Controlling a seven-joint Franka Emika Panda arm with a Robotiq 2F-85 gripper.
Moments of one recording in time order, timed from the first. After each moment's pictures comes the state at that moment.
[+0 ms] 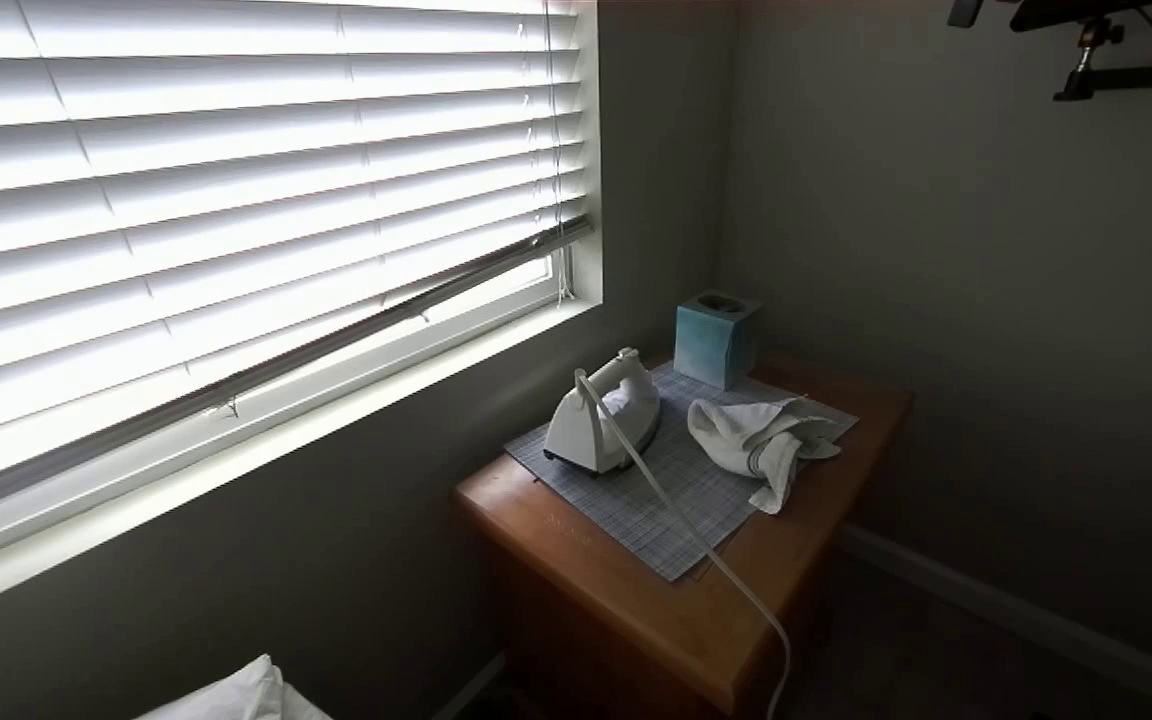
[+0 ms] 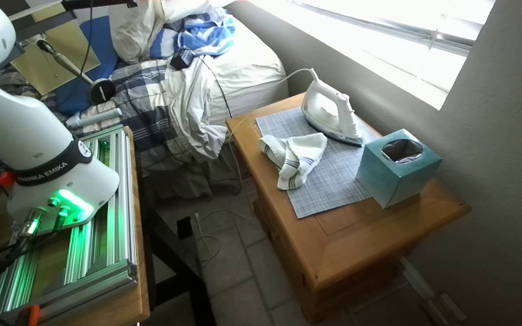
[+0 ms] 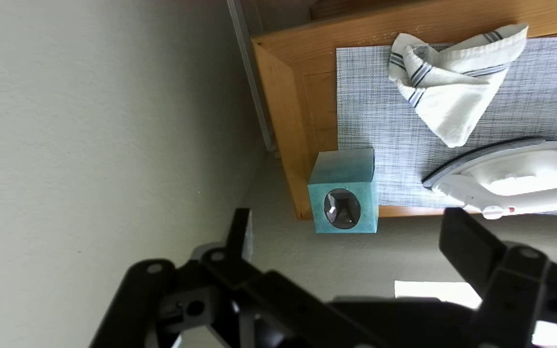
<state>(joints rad) -0.24 -0.58 -0.05 -2.41 -0.29 2.07 0.07</state>
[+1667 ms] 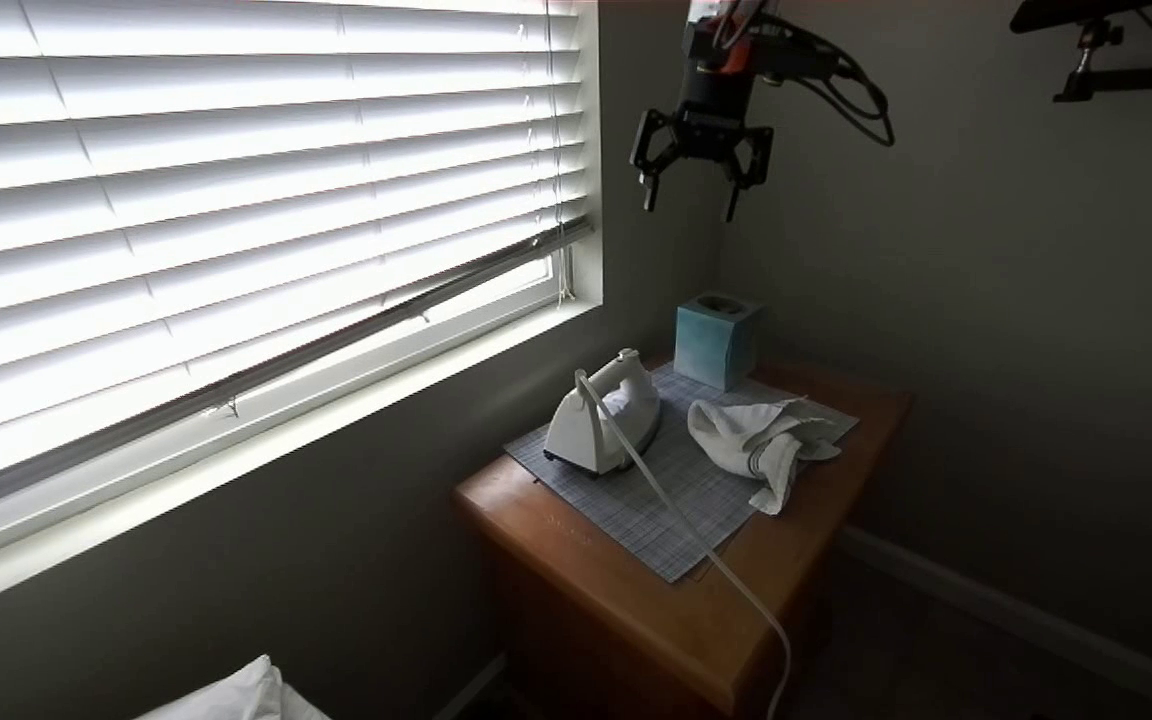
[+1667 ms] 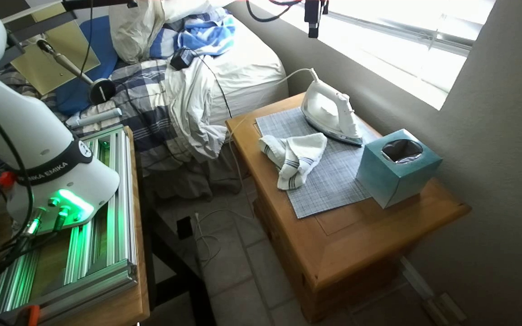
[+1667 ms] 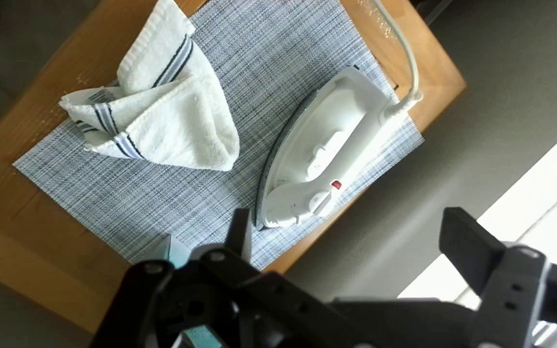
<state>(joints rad) -0.06 0.21 0.01 -1.98 0.21 2.29 0.64</state>
